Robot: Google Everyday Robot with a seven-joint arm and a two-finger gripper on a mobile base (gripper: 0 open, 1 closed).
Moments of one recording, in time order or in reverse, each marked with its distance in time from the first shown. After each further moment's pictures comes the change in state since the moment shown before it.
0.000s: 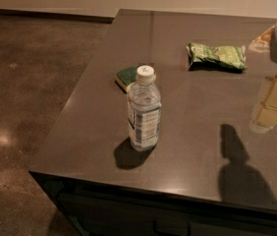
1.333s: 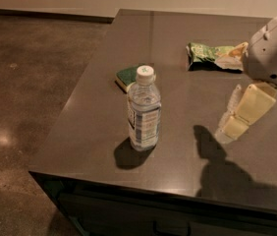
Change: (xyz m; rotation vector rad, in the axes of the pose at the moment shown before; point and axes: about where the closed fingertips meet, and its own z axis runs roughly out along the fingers) arm -0.054 0.032 0.023 -0.147 -0.297 0.002
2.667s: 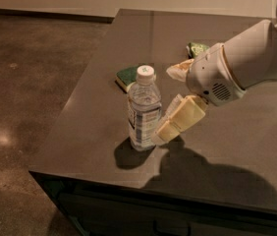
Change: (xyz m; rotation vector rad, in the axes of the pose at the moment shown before) arm -0.077 0.010 0.072 -0.034 -0.286 0.052
